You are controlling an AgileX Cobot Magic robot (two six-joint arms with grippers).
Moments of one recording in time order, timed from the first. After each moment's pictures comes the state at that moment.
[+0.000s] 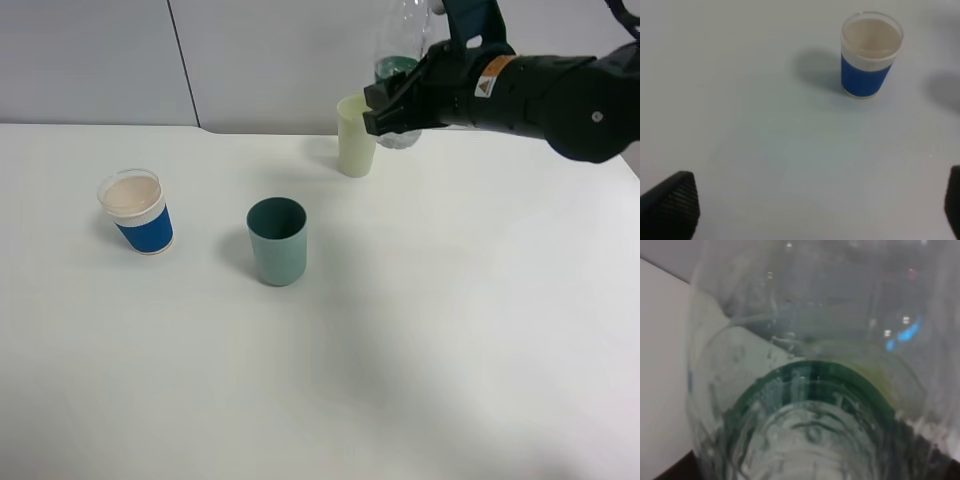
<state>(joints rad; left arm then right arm) 0.03 -0.01 -0.51 -0.02 1.05 0.01 0.49 1.57 -0.87 -0.11 -0.29 -0.11</state>
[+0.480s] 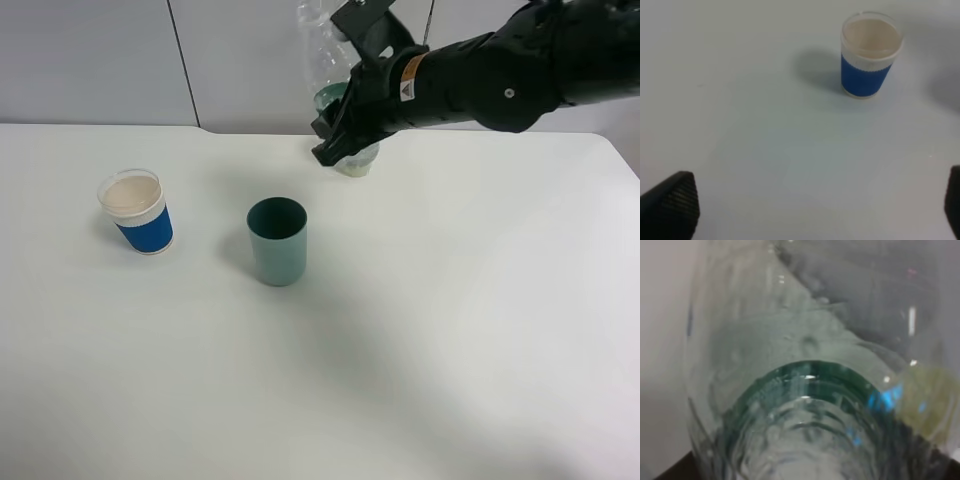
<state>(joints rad) 0.03 -0.01 -0.51 -0.02 1.05 0.01 0.61 1.72 -1.05 -0.31 -0.03 -0.12</state>
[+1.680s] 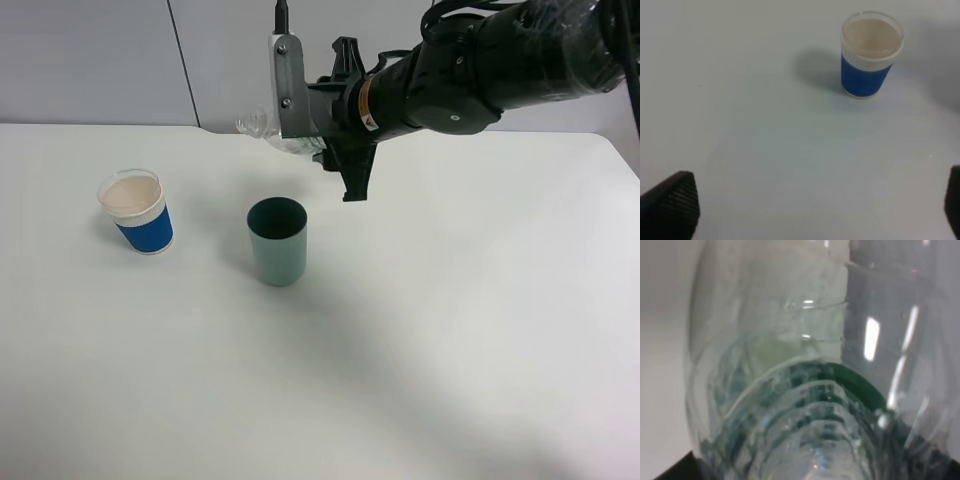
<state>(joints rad) 0.03 -0.01 -0.51 -0.02 1.05 0.01 0.66 1.83 -1.16 -0.79 0.10 -0.49</state>
